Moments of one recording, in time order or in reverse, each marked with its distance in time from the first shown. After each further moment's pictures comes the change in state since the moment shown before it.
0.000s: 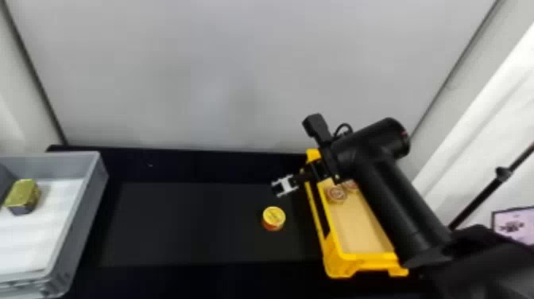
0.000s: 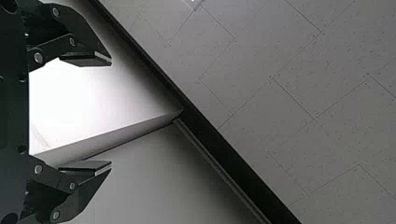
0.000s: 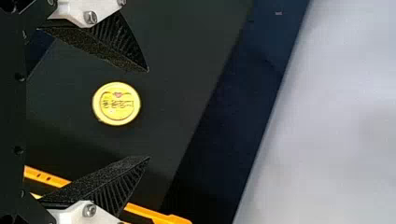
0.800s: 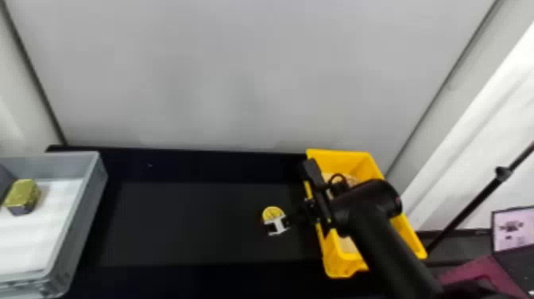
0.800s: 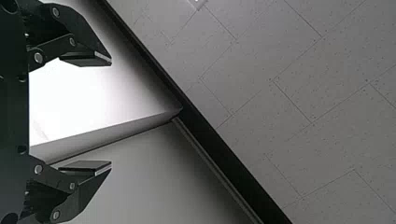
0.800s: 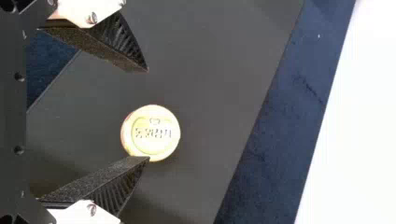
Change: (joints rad) left arm 0.002 -0.035 -0.013 0.012 0.000 -0.040 0.000; right arm 0.182 0.058 -0.149 0.123 0.059 -0.347 0.002
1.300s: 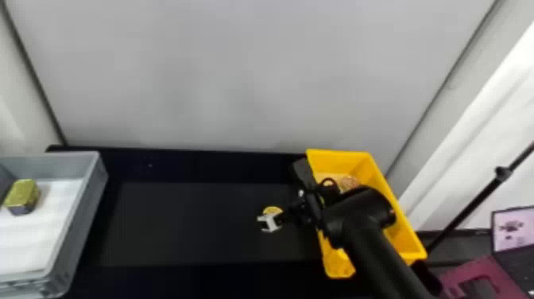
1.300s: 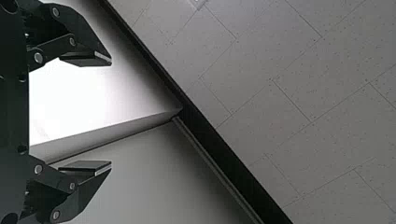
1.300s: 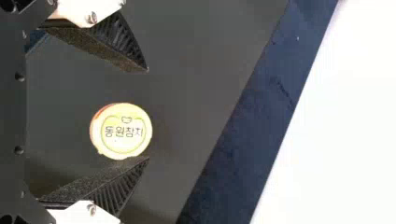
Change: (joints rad) left arm 0.013 -0.002 0.005 0.001 0.000 -0.010 -0.002; right arm 0.072 0.019 0.022 -0.097 0.000 -0.088 -0.119
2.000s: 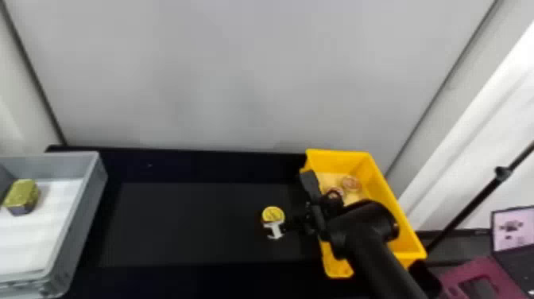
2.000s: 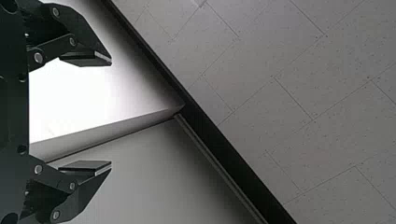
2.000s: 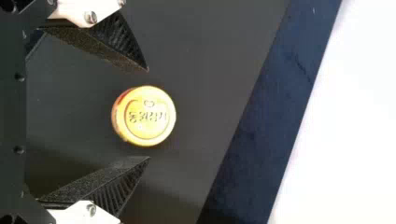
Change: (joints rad) left arm 0.025 -0.005 0.006 -0.005 0.000 -0.011 -0.003; right arm 0.016 0.006 -0.053 0.084 -0.038 -0.044 -0.101
